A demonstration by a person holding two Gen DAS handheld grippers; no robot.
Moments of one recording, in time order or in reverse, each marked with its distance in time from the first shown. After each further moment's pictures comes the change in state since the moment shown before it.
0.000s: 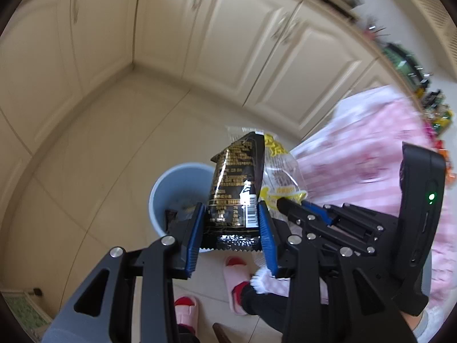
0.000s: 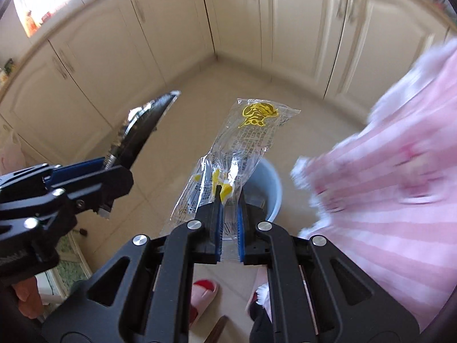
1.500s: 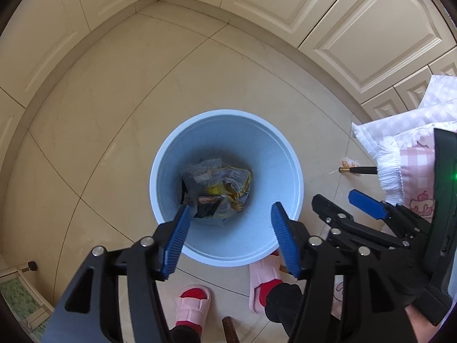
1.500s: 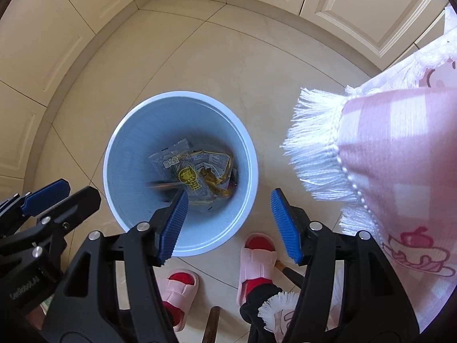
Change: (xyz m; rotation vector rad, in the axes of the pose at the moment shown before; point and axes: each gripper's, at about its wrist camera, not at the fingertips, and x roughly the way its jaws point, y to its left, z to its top) left arm 0.198 0.065 0.004 -0.118 0.267 0.120; right arm 0.173 -0.071 0.014 0.142 0.260 -0.176
